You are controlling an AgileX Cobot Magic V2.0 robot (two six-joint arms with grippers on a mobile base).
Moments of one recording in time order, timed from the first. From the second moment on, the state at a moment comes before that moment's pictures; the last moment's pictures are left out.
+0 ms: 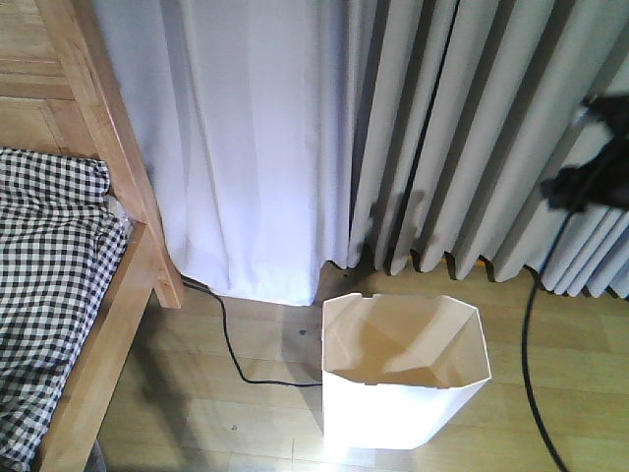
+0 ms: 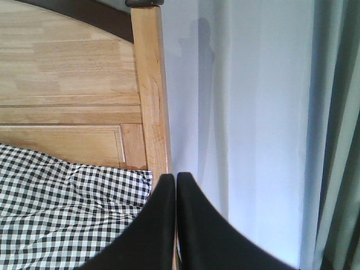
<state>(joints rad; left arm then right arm) 0.07 -0.02 0.03 0.04 0.12 -0.05 -0.21 1.70 -1.10 0.27 0.56 -0.48</state>
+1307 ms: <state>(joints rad) 0.07 -0.02 0.03 0.04 0.12 -0.05 -0.02 0.16 -0.36 0.16 0.44 -0.19</state>
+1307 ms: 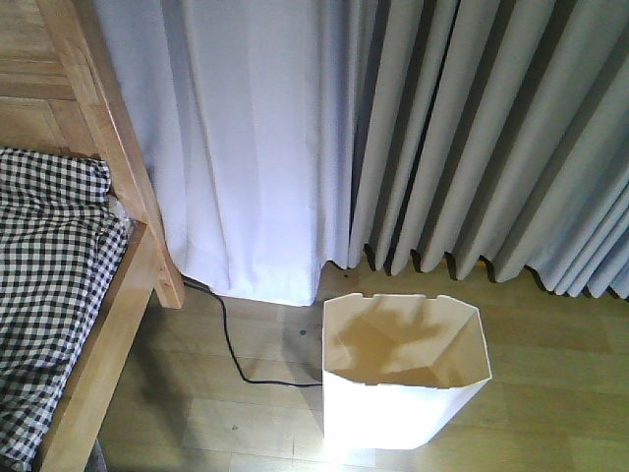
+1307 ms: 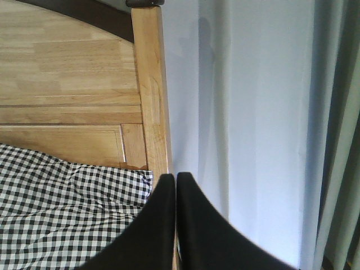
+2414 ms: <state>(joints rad) 0.07 -0.02 0.03 0.04 0.12 -0.05 -0.02 0.16 -0.36 0.24 0.37 -0.17</state>
